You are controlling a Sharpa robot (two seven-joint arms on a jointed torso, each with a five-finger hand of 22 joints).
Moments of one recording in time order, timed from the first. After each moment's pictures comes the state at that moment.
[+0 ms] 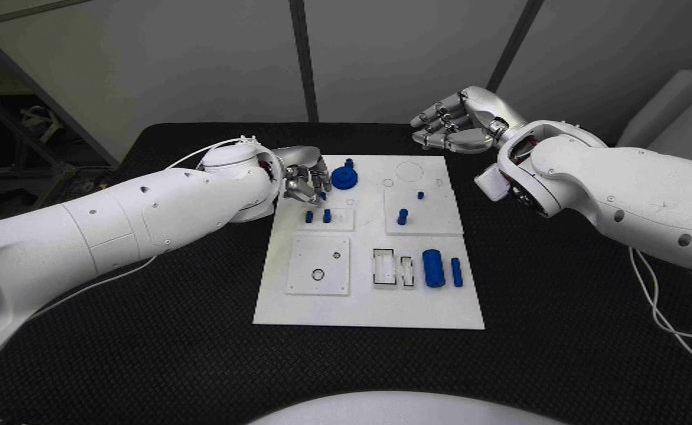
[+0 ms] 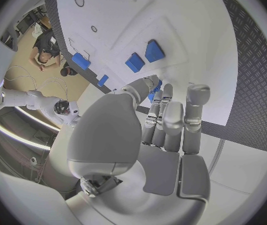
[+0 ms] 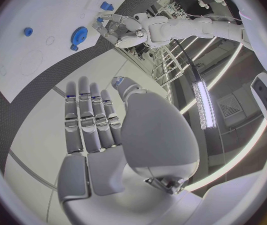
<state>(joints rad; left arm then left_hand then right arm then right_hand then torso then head) 1.17 -0.65 0.02 1.22 -1.37 -0.02 -0.12 1.37 -0.18 0.47 -0.07 0.29 0.94 0.14 0.13 0.06 1.06 0.10 0.31 0.07 1.34 0.02 1.37 0.89 0.15 1.23 0.12 0.93 1.14 1.24 -0.76 0.04 1.40 -0.84 -0.32 0.12 1.42 -0.15 0.26 0.17 0.48 0.97 0.20 0.12 0.07 1.11 0.14 0.25 0.07 1.22 0.08 0.09 0.38 0.18 0.91 0.20 0.31 0.24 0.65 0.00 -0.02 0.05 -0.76</state>
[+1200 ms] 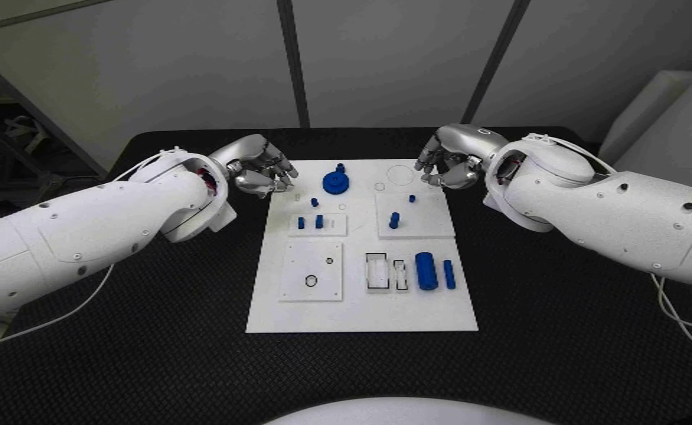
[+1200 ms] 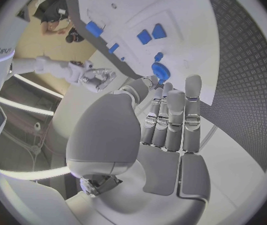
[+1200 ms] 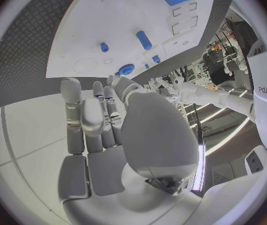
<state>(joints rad) 1.17 -0.86 0.02 1.37 -1.03 -0.23 0.02 1.35 -0.19 0.48 -0.06 0.29 1.03 0.16 0.15 0.07 1.10 0.09 0.32 0.08 1.17 0.02 1.21 0.54 0.18 1.10 0.12 0.71 1.01 1.20 -0.77 0.03 1.40 -1.53 -0.24 -0.09 1.43 -0.16 0.37 0.07 0.35 1.07 0.15 0.09 0.07 1.20 0.08 0.11 0.07 1.46 0.00 1.14 1.11 0.15 1.18 0.10 1.04 0.85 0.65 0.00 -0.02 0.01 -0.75</state>
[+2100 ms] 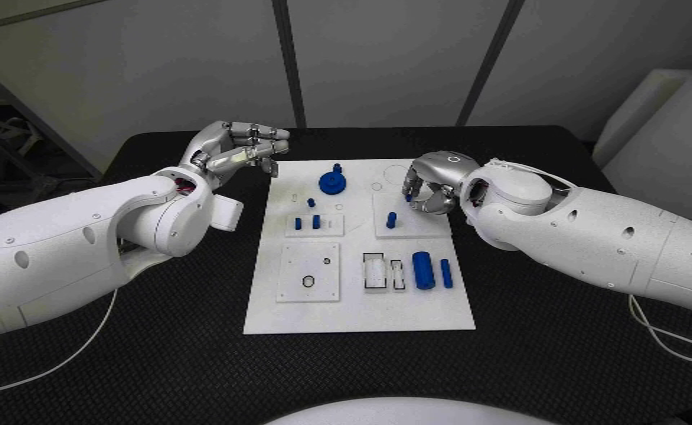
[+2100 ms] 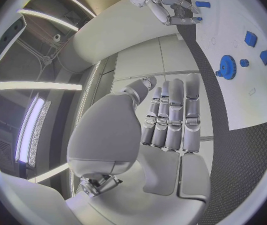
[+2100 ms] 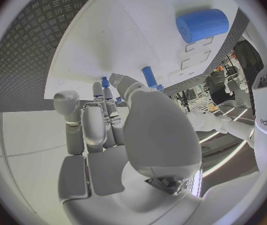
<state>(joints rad) 1.14 -0.96 0.02 1.53 -0.20 -0.33 0.35 1.35 -0.16 0.41 -0.05 0.29 1.04 0.16 0.16 0.07 1.11 0.09 0.37 0.10 1.08 0.02 1.08 0.39 0.18 1.06 0.12 0.60 0.95 1.13 -0.69 0.01 1.34 -1.72 -0.20 -0.15 1.41 -0.18 0.39 0.07 0.31 1.06 0.16 0.07 0.07 1.19 0.10 0.09 0.07 1.46 0.00 1.28 1.23 0.14 1.22 0.11 1.16 1.00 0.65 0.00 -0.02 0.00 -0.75</state>
